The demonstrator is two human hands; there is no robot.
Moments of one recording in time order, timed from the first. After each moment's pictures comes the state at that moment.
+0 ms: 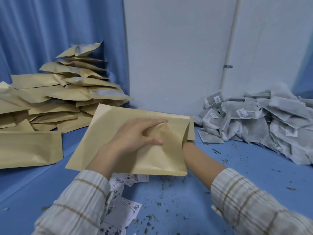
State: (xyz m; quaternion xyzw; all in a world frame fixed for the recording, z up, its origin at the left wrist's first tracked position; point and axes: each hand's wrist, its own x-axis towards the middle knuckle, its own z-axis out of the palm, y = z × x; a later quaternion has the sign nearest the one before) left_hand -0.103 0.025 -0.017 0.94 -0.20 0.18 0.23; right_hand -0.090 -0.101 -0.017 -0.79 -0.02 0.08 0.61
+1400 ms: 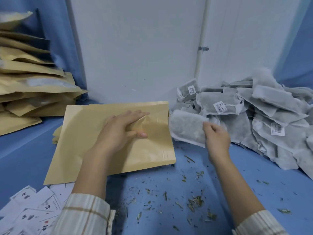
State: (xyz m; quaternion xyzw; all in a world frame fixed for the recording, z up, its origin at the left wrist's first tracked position) left_hand 0.040 -0.053 -0.070 0.90 -0.15 0.18 0.37; right_hand 0.075 -0.306 -0.113 -0.74 0.10 -0.28 0.61
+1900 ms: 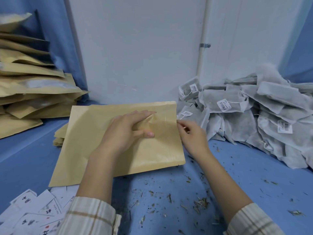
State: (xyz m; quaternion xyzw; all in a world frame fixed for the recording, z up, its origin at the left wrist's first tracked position) left_hand 0.044 -0.061 -0.069 0.90 -0.16 0.17 0.38; right_hand 0.086 -0.262 -0.118 -0.85 -0.07 -0.20 0.49
